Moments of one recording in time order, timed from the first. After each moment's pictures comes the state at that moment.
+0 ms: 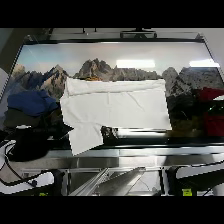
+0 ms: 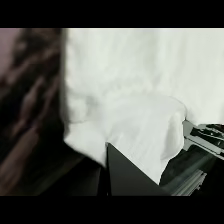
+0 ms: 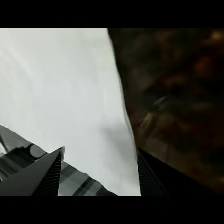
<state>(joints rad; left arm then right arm) 0.43 -1.39 0.48 0.54 -1.10 -0.86 -0.57 -1.66 1.07 -0.86 1.42 1.02</state>
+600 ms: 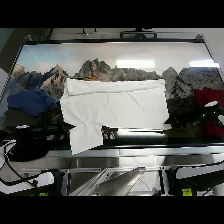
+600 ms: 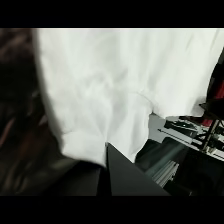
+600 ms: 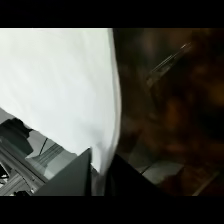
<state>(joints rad) 0.43 -1.39 0.48 0.45 -1.18 -0.82 -0.52 -1.67 0.95 -0.93 1.41 1.01</state>
